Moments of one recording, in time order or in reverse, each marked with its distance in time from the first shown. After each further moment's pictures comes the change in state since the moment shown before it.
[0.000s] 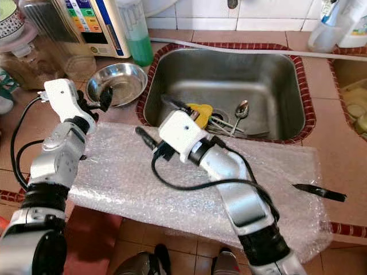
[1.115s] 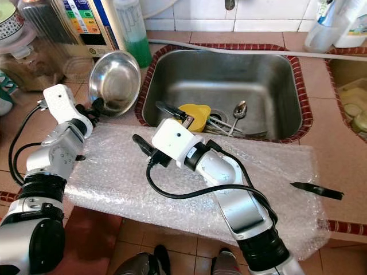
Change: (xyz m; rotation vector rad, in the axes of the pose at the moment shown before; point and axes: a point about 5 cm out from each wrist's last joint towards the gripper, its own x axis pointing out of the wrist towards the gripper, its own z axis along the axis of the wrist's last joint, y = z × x) left arm 0.005 0.019 -0.010 -0.100 0.178 0.143; right arm 0.001 0.007 0.002 -0.049 0.028 0.030
